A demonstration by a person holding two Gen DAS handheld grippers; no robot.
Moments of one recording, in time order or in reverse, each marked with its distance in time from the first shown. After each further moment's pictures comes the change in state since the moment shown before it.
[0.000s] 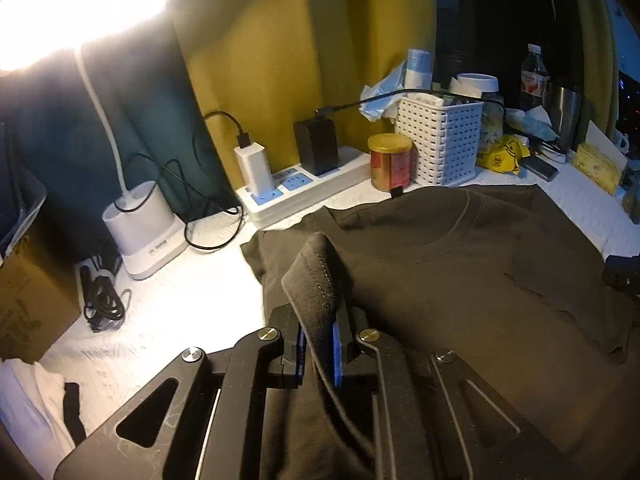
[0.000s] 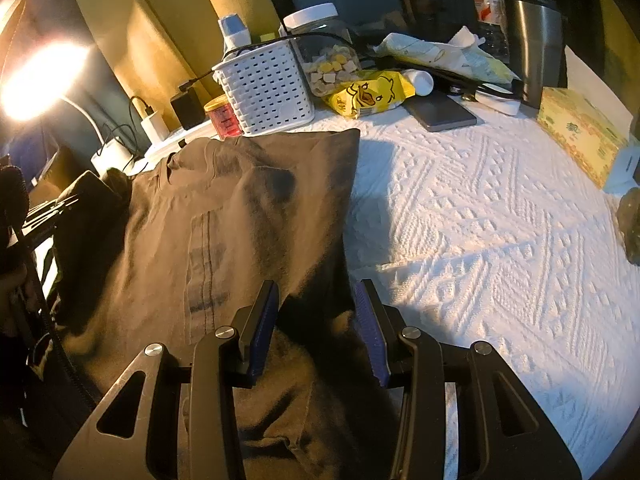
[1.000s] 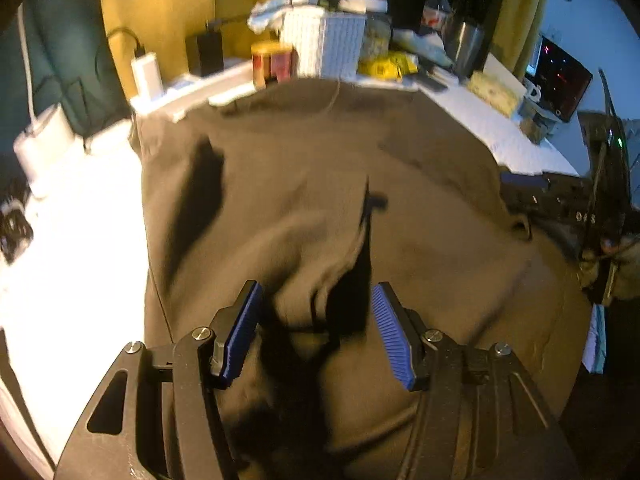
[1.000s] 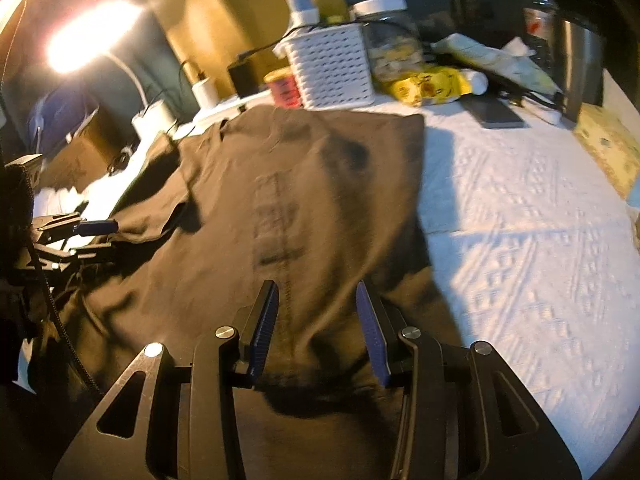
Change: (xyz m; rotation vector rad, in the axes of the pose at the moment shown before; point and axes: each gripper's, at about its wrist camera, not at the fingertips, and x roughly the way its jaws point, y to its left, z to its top) left arm -0.031 -0.020 -0.065 0.055 0.258 -0.375; right arm -0.009 0.043 -0.020 -0.120 0.061 0.083
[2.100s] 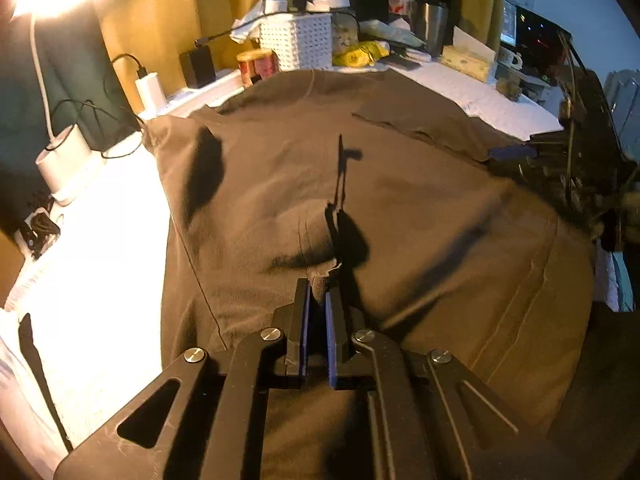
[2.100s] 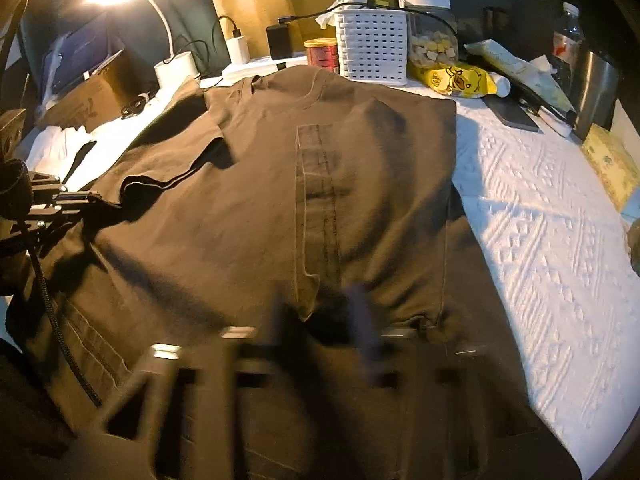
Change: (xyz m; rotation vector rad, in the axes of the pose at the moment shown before) left arm -0.029 -0.017 -0.048 0.143 -0.032 0.068; right arm -0.008 0.033 -0.031 -0.132 0.059 -0.053
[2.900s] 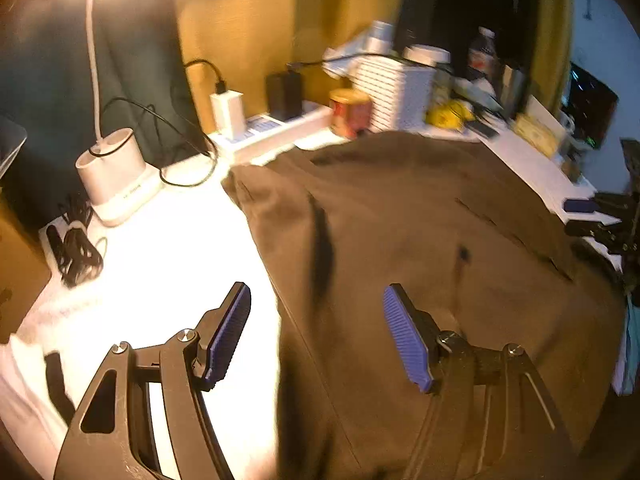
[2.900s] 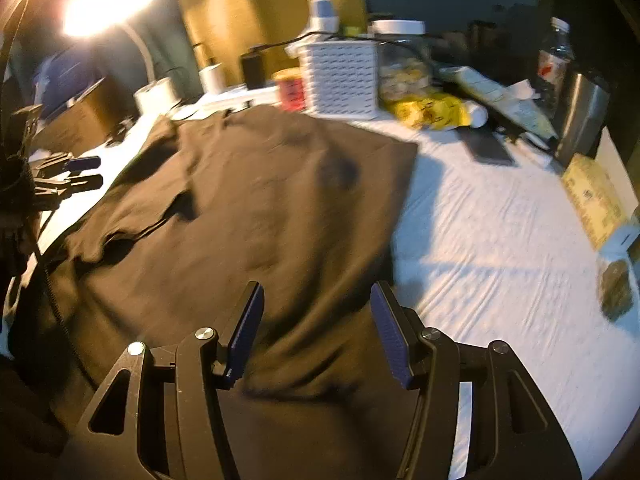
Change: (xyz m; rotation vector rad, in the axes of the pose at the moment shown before) left arm 0.015 0.092 0.056 -0.194 -0.109 0.101; right arm -0.012 -0.043 0.047 0.009 -0.035 -0.035
